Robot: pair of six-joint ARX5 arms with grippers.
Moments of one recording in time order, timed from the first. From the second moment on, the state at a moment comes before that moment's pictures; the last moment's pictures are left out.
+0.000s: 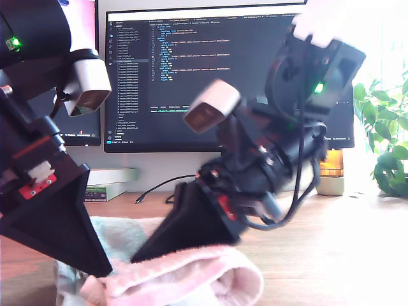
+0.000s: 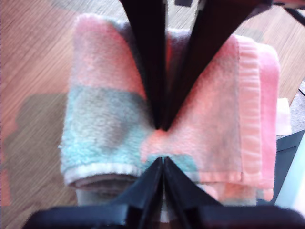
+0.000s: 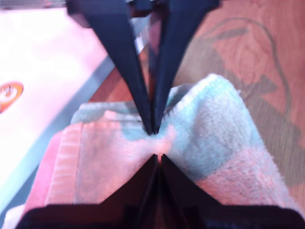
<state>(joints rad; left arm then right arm) -0.78 1.26 0.49 -0.20 0.22 0.06 0.66 1.97 1.03 -0.31 -0.95 -1.13</state>
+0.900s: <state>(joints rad) -0.78 0.94 0.49 -0.30 0.01 0.03 0.52 1.97 1.08 -0.07 -0.58 -0.36</state>
